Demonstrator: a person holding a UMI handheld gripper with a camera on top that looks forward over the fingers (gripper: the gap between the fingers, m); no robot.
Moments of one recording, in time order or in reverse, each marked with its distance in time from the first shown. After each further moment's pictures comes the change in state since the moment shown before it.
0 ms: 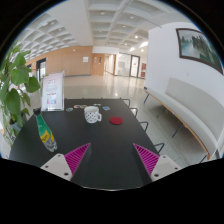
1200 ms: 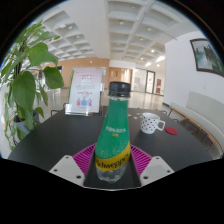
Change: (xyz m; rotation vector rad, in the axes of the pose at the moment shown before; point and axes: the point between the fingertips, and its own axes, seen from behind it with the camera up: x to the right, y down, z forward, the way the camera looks) arm -0.288 0.010 0.131 0.184 -0.138 -0.063
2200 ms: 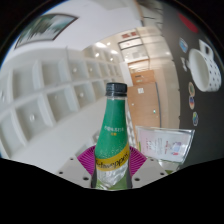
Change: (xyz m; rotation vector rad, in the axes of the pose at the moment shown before) arm 0.057 -0.294 0.074 0.318 -0.952 1.666
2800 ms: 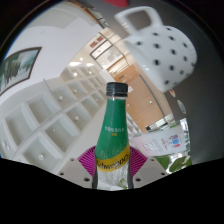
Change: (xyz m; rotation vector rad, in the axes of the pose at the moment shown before) arm 0.079 -0.066 -0.002 0.090 0.005 0.421
